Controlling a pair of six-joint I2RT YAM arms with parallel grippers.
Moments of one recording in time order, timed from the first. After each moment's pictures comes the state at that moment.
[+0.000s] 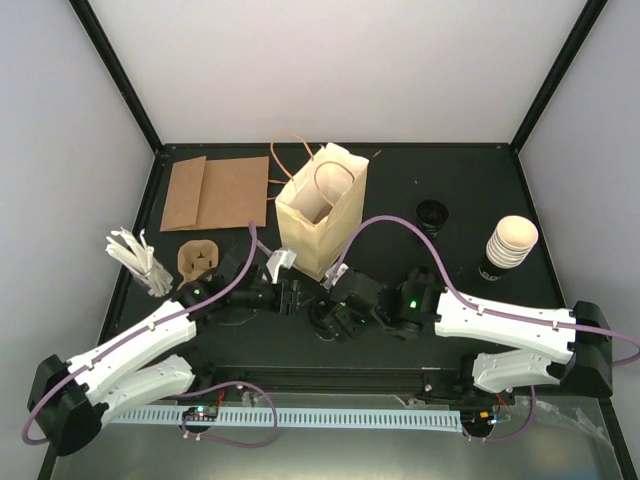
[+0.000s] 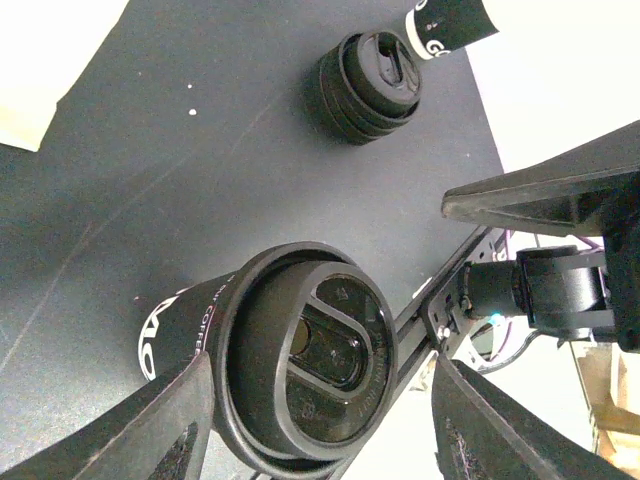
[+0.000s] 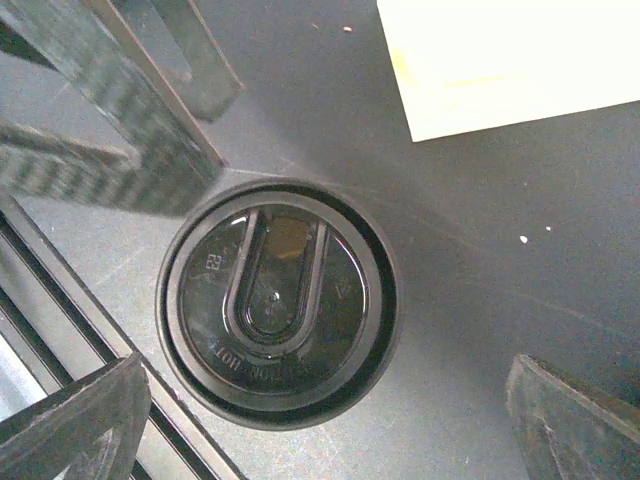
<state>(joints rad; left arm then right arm) -0.72 0.92 0.59 -0.34 0.49 -0.68 1.25 1.23 0.99 -0.73 0.23 0.39</state>
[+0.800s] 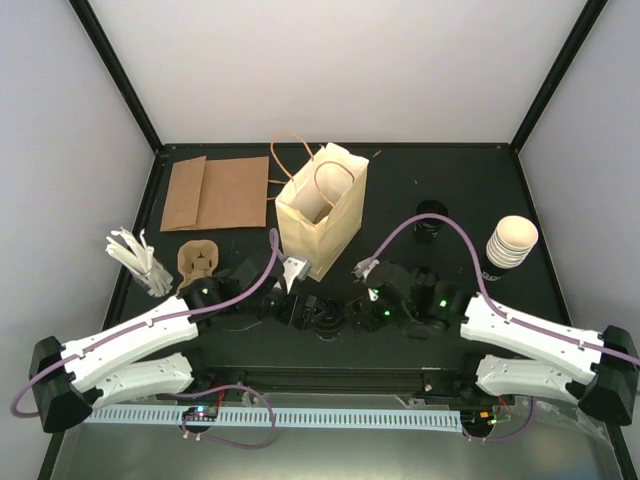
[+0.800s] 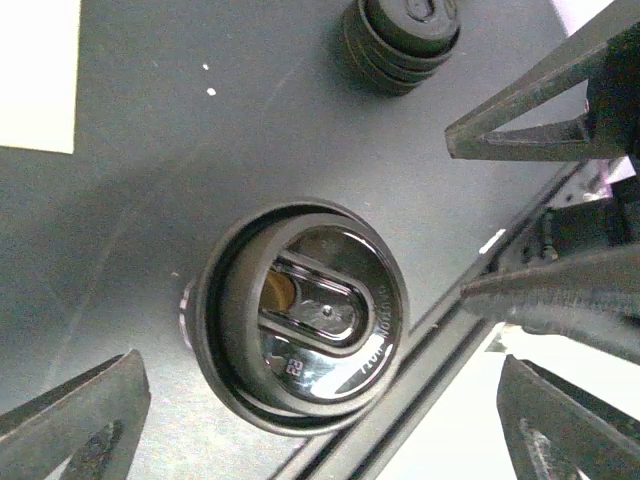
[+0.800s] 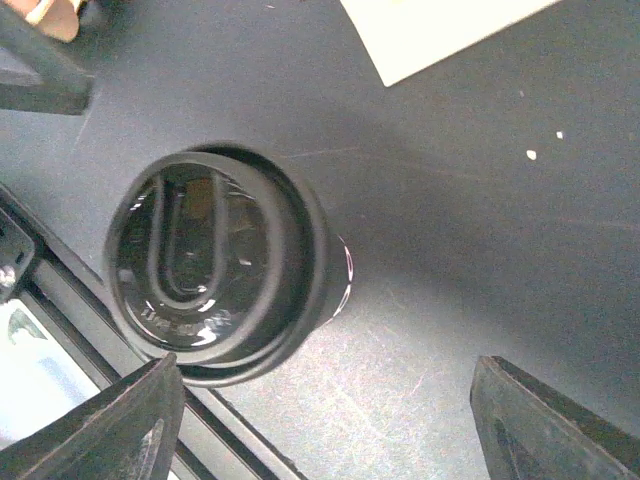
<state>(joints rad) -0.93 0.94 0.73 -0.54 0.24 -0.59 1.11 1.07 0.83 -0.68 0.05 0.51</state>
